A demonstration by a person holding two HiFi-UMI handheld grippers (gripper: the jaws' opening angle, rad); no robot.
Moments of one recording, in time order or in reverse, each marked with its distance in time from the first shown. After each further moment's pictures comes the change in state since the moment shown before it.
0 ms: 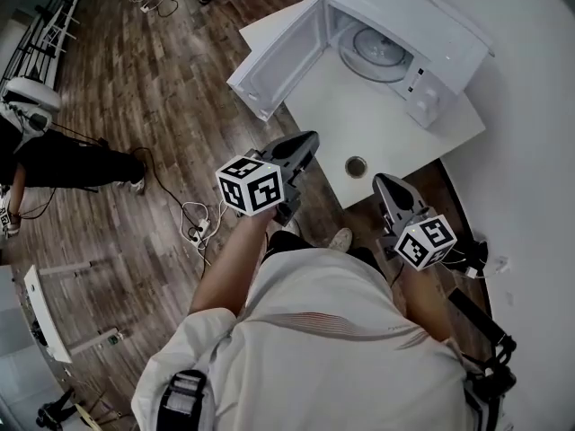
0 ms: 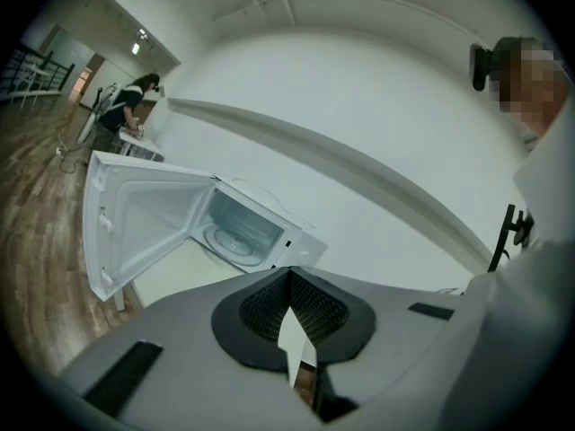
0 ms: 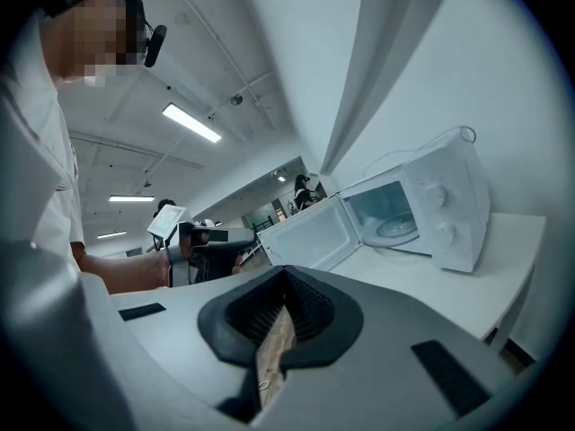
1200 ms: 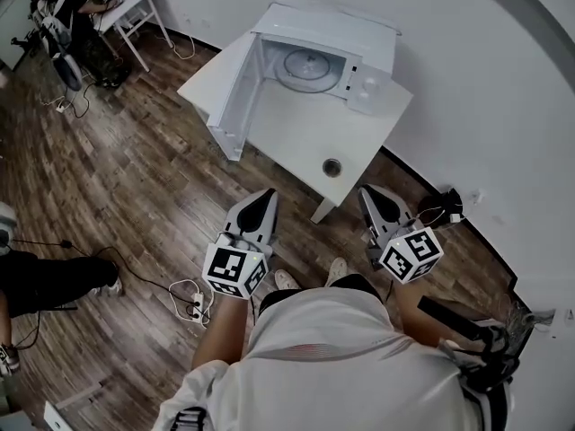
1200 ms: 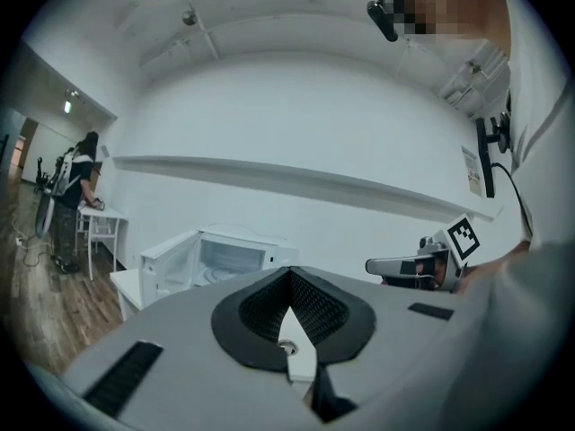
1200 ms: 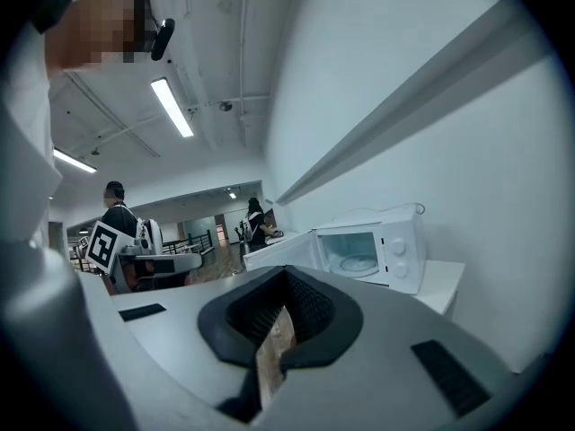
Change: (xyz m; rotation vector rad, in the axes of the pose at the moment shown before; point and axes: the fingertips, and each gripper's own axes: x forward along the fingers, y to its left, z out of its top) left arm -0.168 -0.013 0.013 0.413 -0.107 -0.147; right arm -0.020 0.142 0.022 -0.154 -0.173 -0.444
